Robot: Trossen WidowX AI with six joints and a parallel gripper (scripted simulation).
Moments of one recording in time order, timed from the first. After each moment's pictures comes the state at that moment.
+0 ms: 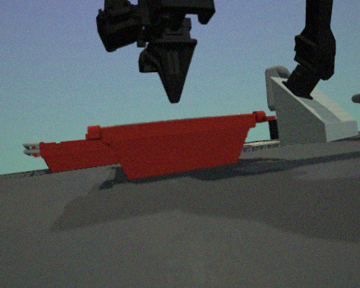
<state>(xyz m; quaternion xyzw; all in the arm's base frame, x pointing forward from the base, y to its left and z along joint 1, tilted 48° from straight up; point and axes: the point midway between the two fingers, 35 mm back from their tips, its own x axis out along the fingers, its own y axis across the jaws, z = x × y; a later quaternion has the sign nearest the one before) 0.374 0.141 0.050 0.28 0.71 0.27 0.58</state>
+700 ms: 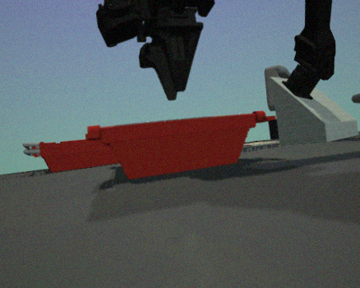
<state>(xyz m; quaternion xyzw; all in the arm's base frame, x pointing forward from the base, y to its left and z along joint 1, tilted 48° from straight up) 0.374 0.135 0.057 0.28 0.72 0.27 0.58</state>
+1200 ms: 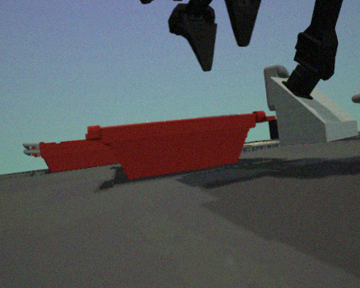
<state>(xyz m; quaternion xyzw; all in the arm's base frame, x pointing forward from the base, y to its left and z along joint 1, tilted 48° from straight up) 0.338 0.151 0.123 0.25 0.73 0.26 0.58</state>
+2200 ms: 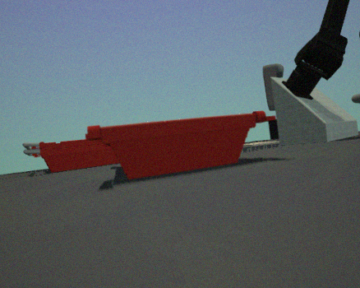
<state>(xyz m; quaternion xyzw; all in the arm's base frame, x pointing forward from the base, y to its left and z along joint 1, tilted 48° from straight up) 0.035 0.205 0.212 0.30 0.72 0.26 0.57</state>
